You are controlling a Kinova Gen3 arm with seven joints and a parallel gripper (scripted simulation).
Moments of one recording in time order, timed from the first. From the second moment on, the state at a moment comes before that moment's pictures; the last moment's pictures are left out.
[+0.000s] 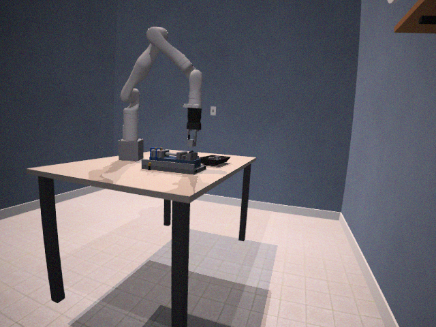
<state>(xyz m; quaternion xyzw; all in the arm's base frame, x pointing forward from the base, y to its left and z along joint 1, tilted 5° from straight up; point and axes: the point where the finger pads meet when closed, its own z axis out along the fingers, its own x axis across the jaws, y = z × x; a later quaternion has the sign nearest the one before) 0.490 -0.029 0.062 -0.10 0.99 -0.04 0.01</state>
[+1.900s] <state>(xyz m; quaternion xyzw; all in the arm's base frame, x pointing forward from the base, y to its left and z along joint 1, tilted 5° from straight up) 0.496 -0.080 0.065 -0.08 1.00 -0.04 0.02</state>
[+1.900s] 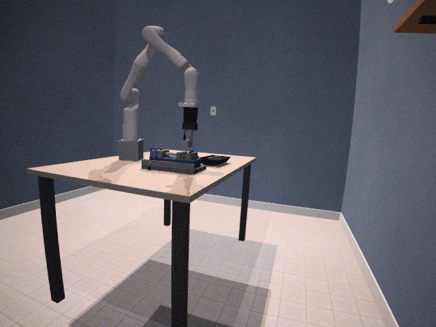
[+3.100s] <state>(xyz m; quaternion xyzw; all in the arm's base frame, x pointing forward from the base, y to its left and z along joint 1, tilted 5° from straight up) 0.497 -0.082 0.048 -0.08 1.00 -0.04 0.02</state>
